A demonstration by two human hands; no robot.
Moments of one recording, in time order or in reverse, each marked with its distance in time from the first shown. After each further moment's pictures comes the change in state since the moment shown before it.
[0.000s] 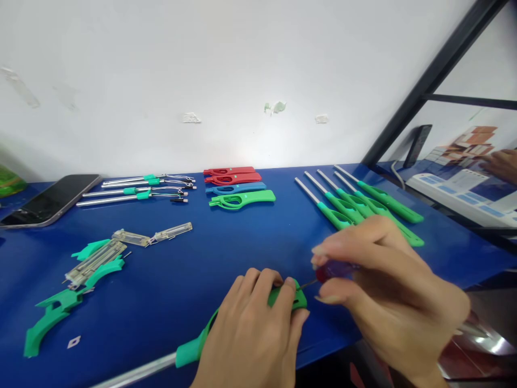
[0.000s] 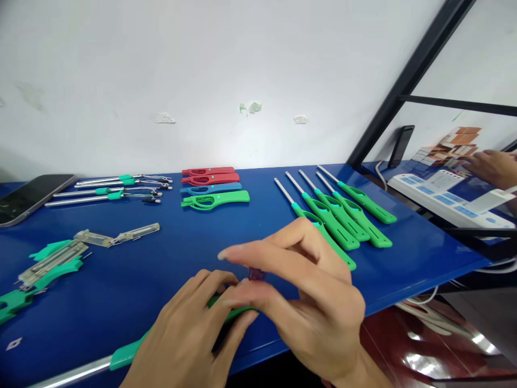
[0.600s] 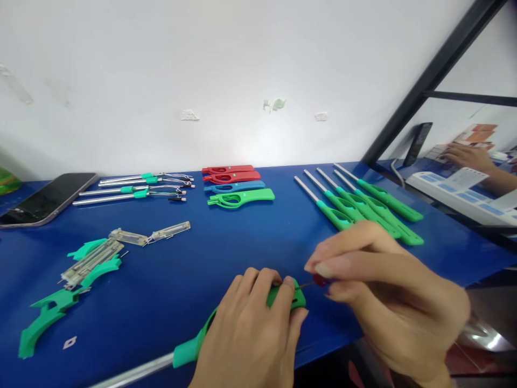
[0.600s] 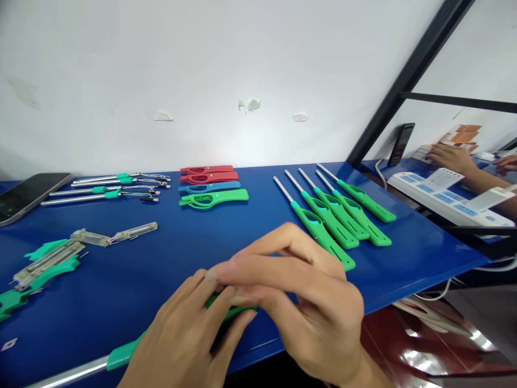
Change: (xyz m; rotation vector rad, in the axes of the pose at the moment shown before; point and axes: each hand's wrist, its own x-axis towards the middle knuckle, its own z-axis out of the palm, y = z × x) left_hand 0.000 -0.001 0.000 0.026 0.020 0.020; right_hand 0.002 -0.001 -0.001 0.109 -0.051 -0.027
